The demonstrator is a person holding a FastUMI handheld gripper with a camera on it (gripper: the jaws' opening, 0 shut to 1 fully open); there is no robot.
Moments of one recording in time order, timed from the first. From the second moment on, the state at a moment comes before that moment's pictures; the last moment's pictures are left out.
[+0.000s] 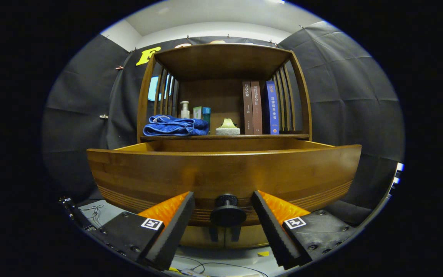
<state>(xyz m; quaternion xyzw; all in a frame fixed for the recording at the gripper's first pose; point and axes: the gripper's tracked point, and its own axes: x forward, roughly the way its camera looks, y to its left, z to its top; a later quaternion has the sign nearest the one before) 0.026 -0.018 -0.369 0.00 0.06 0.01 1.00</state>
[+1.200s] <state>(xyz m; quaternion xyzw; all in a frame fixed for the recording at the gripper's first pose) 0.185 -0.015 -0.372 0.01 0.07 0.01 1.00</state>
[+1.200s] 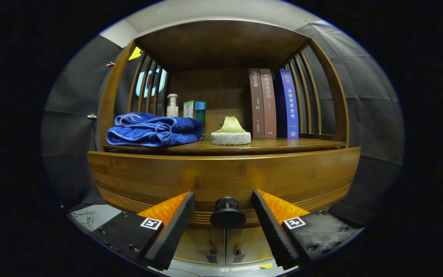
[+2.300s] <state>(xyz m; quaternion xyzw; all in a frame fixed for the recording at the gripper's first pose) 0.169 0.003 -0.325 -0.02 0.08 0.03 1.00</state>
